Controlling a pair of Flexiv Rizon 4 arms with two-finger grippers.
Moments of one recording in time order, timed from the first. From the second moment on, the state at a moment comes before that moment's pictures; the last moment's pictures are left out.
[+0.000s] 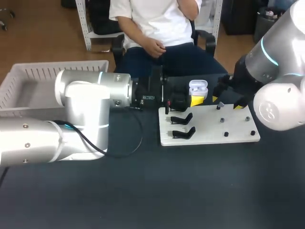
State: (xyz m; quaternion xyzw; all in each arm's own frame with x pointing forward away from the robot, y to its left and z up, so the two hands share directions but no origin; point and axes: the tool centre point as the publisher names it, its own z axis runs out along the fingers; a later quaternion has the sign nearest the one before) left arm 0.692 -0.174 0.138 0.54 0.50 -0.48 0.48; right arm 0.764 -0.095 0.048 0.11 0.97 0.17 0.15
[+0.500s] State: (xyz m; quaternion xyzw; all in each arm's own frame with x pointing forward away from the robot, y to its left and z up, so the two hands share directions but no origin) left arm 0.692 -0.174 0.138 0.54 0.50 -0.48 0.48; right arm 0.768 -0.091 0.034 0.11 0.97 0.17 0.14
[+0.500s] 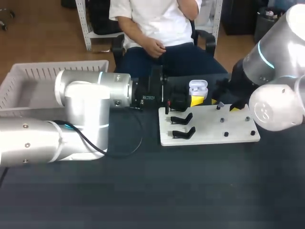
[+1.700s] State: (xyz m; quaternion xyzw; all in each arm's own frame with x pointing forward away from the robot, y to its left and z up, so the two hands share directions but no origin) left arm 0.692 -0.174 0.138 0.54 0.50 -0.48 0.48; right arm 0.771 -0.095 0.025 0.14 0.97 0.15 0.12
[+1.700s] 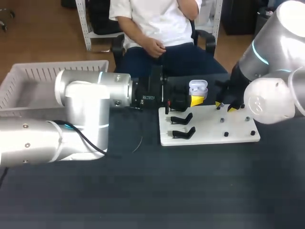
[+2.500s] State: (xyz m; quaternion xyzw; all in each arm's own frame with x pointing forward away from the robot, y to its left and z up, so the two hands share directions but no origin) left arm 0.692 -0.174 0.138 0.54 0.50 -0.48 0.48; right arm 0.771 -0.089 0.025 0.14 0.97 0.15 0.11
